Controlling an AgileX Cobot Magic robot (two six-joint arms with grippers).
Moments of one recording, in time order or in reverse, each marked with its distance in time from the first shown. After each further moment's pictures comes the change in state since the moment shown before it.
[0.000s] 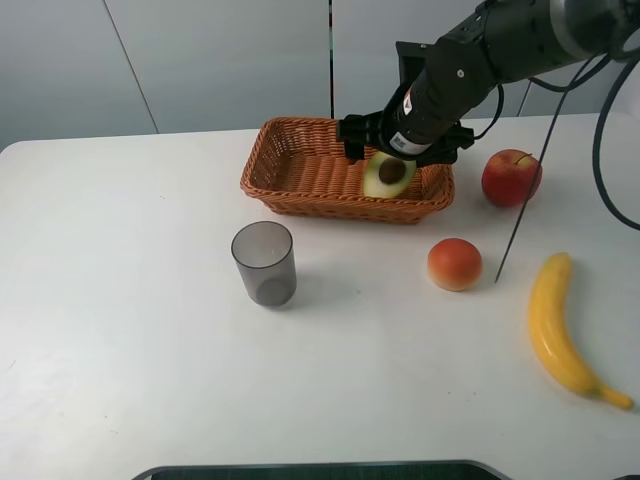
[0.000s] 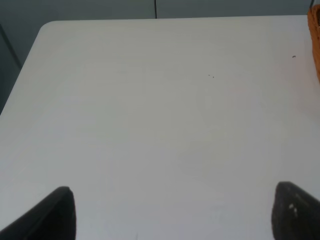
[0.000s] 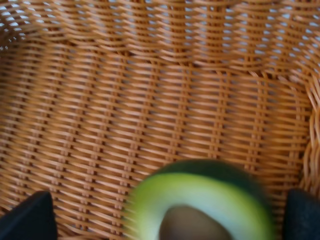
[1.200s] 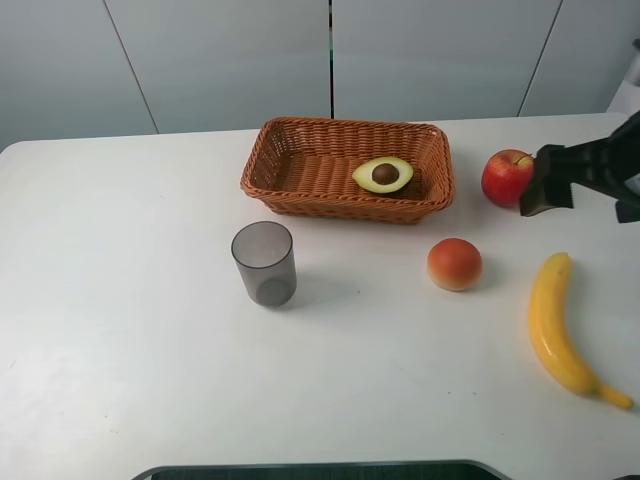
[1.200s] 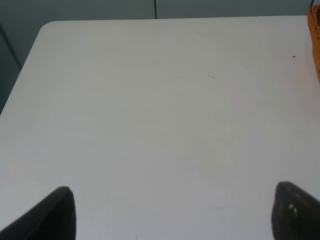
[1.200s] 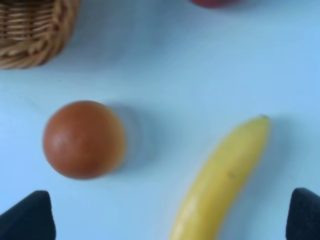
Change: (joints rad) left arm 0.000 0.000 0.000 0.000 0.000 0.000; right arm -0.353 -0.767 0.521 0.313 0.350 -0.515
